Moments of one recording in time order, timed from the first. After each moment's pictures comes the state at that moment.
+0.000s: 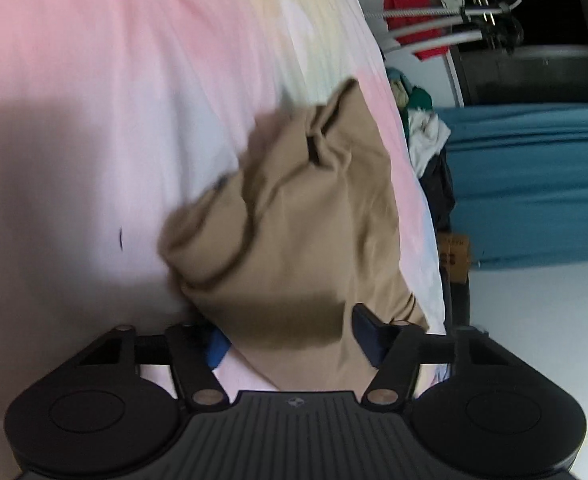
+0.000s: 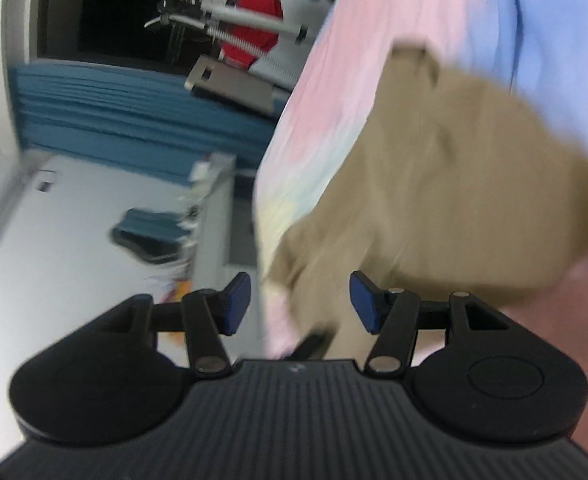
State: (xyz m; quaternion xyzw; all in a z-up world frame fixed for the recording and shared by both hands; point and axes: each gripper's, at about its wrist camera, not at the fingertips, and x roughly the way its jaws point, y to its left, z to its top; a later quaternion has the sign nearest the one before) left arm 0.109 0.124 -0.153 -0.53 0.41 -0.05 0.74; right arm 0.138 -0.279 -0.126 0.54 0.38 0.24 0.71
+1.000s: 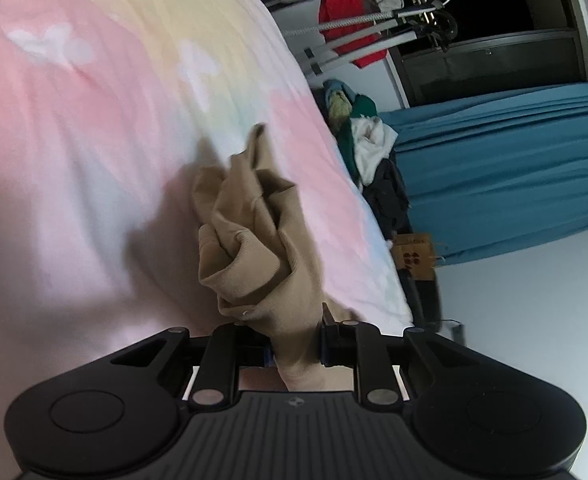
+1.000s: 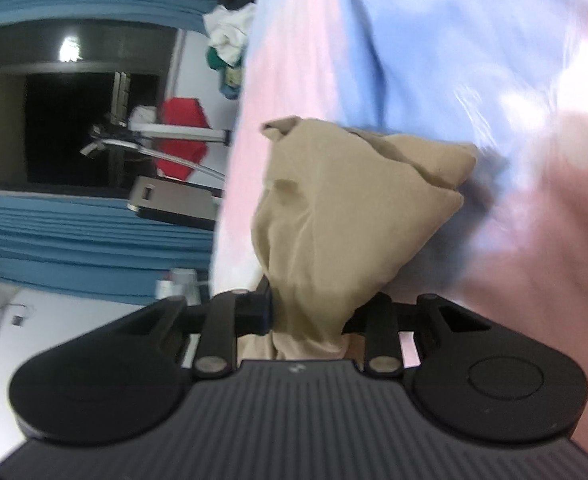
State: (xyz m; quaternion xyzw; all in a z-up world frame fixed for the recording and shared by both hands) left arm 0.090 0.113 -0.087 -0.51 0.36 -0.10 0.77; right arm 0.119 -0.312 -0.138 0.63 0.30 0.05 0.72
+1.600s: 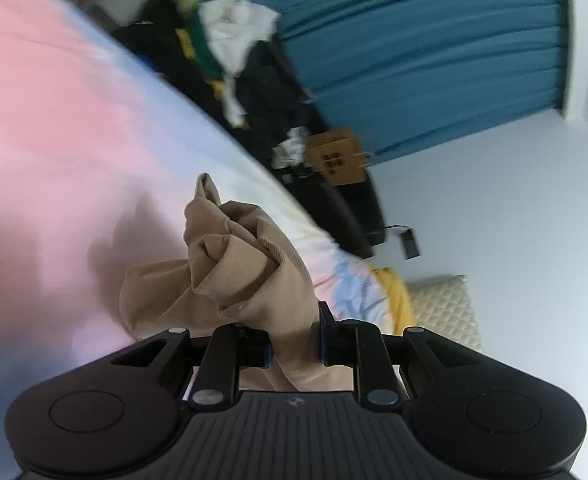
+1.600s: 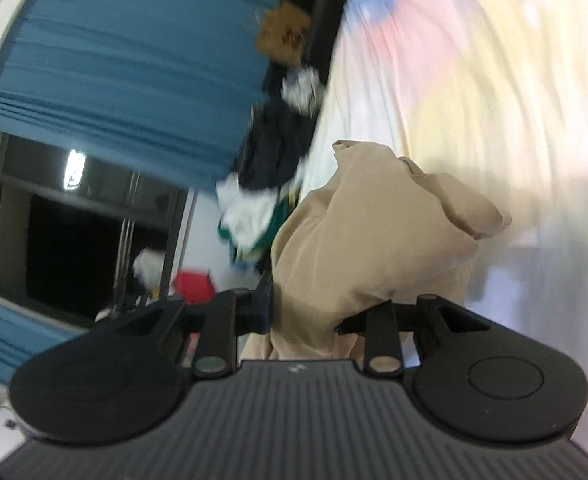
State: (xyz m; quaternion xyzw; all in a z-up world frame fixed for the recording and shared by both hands) left arm 0.310 -0.219 -0.009 -0.43 0.39 -0.27 0.77; right arm 0.238 -0.574 -0.026 0.59 0.15 -0.09 0.79
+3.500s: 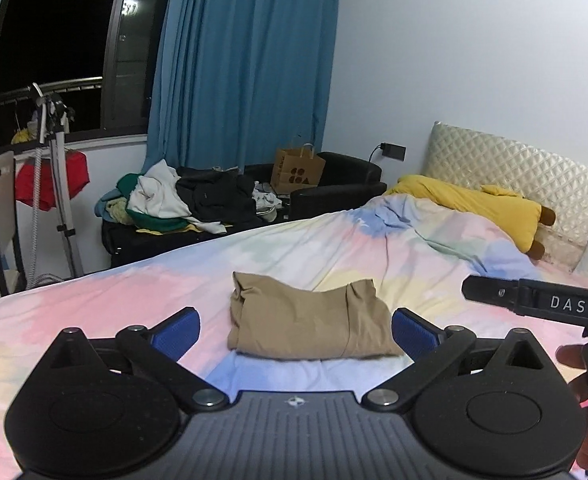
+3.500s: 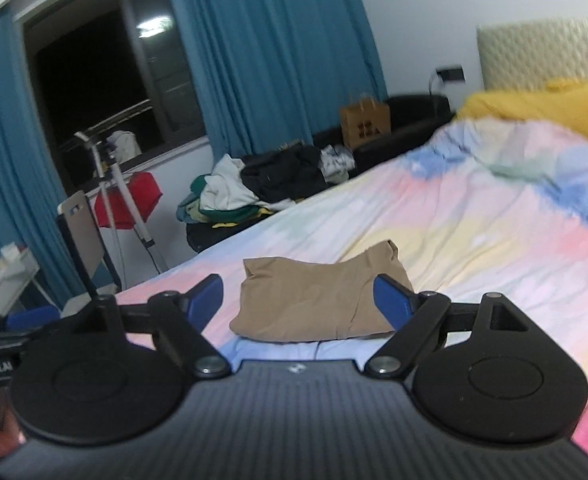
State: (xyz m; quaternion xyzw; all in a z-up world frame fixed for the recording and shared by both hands) left arm -0.021 -0.181 0.127 0.04 0.21 -0.30 0.93; right arm -0.019 -0.431 0.065 0.17 0.16 -0.12 0.97
